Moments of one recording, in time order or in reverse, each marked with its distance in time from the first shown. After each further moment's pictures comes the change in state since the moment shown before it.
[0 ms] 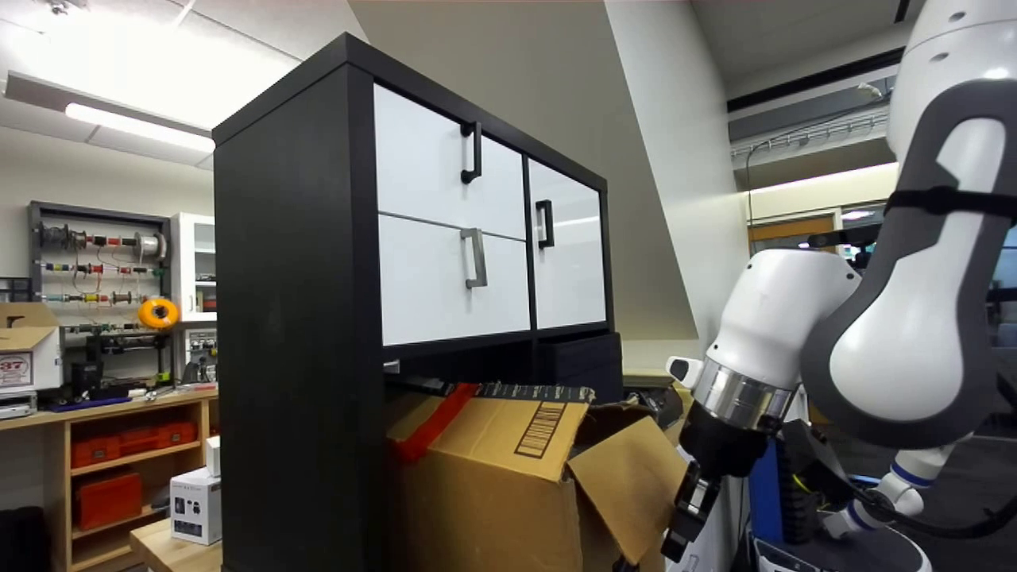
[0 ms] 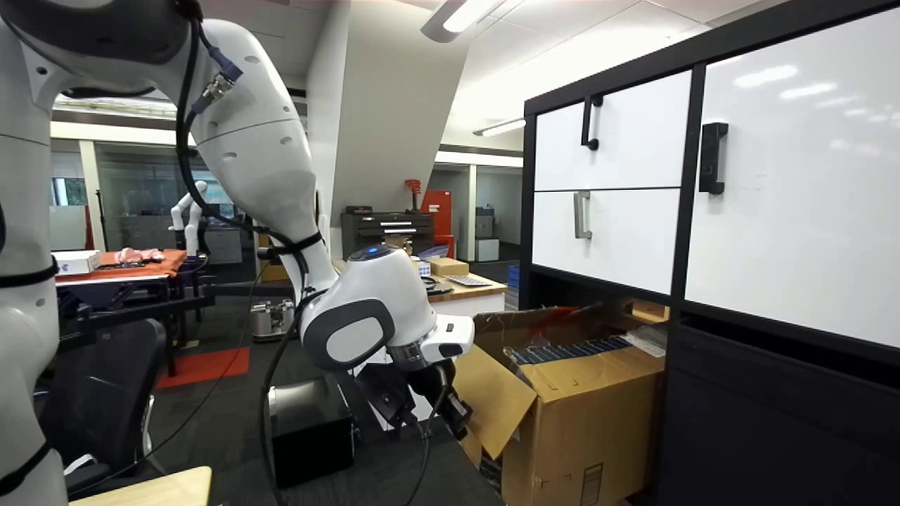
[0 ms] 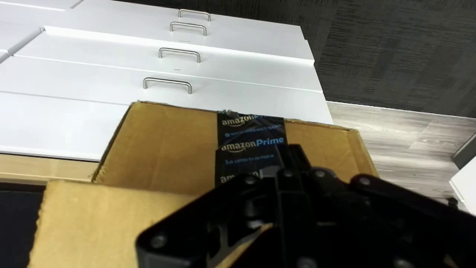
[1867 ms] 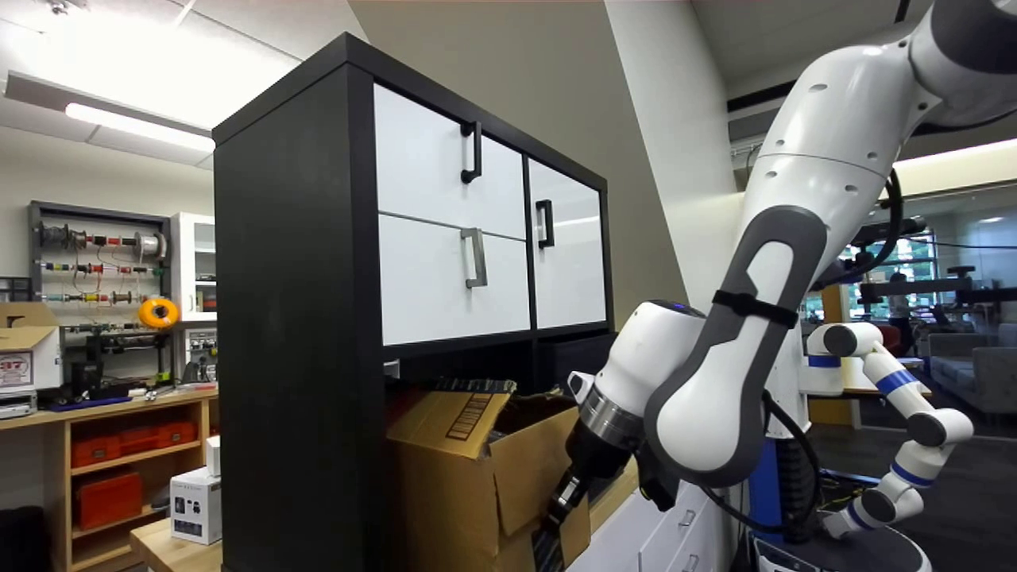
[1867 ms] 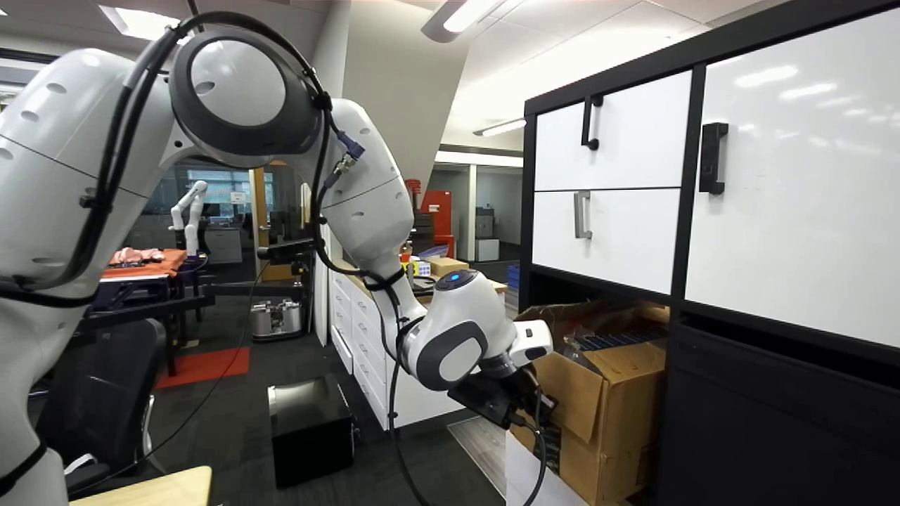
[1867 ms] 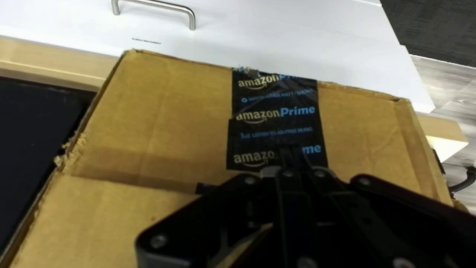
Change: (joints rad) arm -0.088 0.402 0.016 0.489 -0.130 0.068 0.011
